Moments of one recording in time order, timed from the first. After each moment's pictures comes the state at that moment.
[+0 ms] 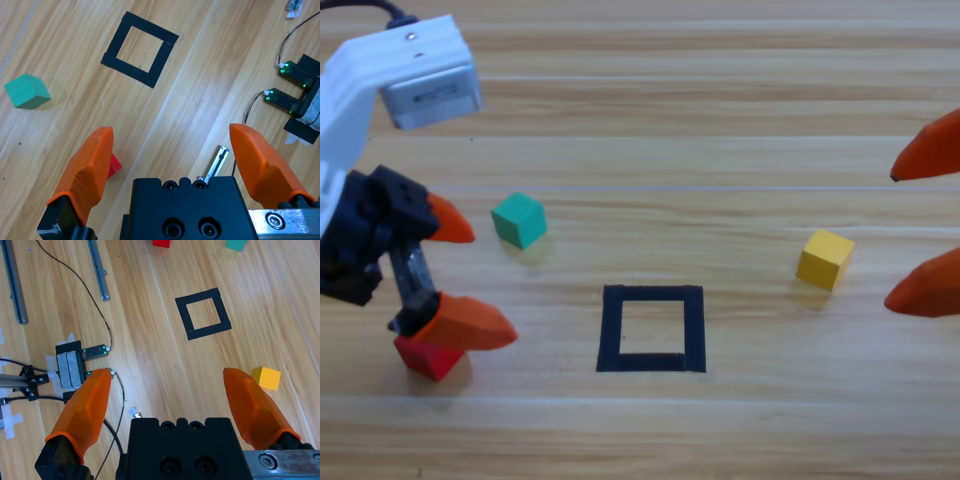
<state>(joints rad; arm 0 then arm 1) -0.84 1.33 -0.99 0.58 -0.09 0.15 0.94 1.38 -1.29 0.80 0.26 -0.28</state>
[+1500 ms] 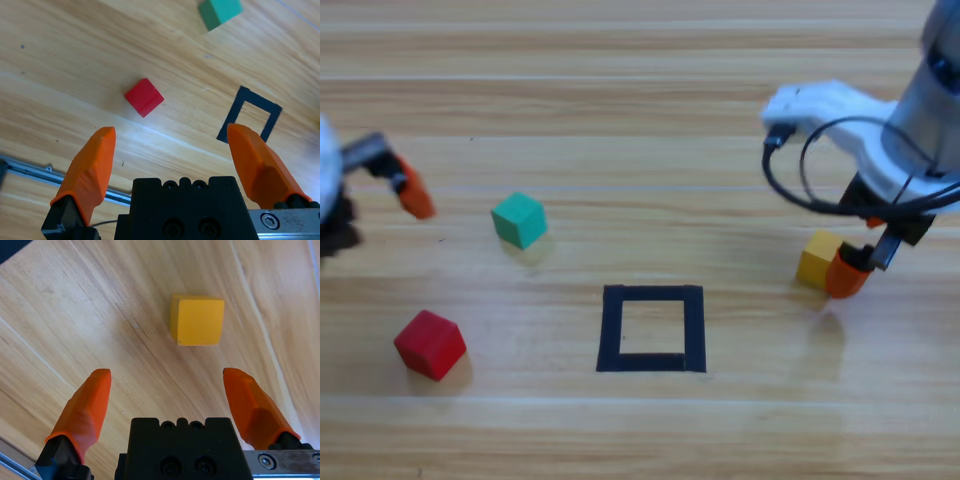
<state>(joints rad) -0.91 1.47 -1.16 0.95 0.39 -1.41 0.70 1.99 -1.42 0.81 -0.03 -0.34</state>
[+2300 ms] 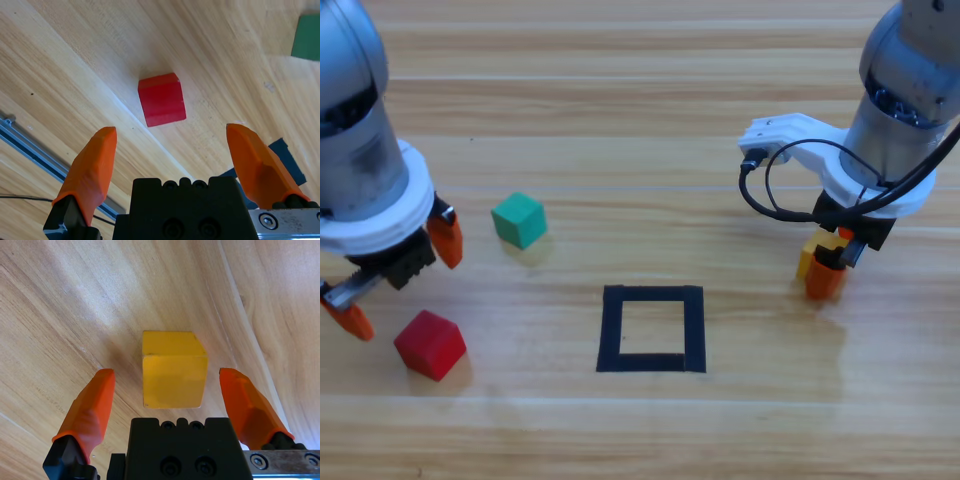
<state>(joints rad) -0.67 1.78 -1.26 0.98 0.16 -1.68 0.64 2.20 -1.54 0.81 0.00 -0.41</state>
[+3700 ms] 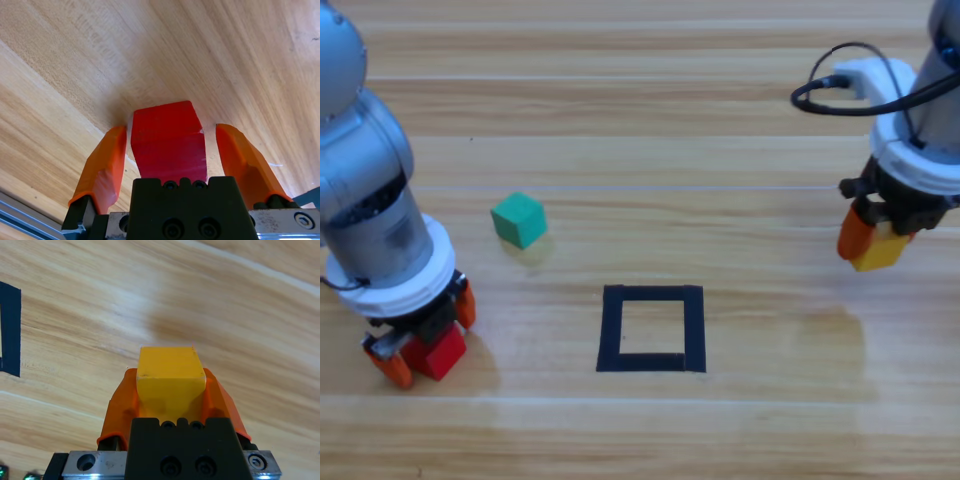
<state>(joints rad) -0.59 1.90 -1.03 0.64 0.06 -1.63 0.61 2.05 -1.49 0.87 0.03 0.29</state>
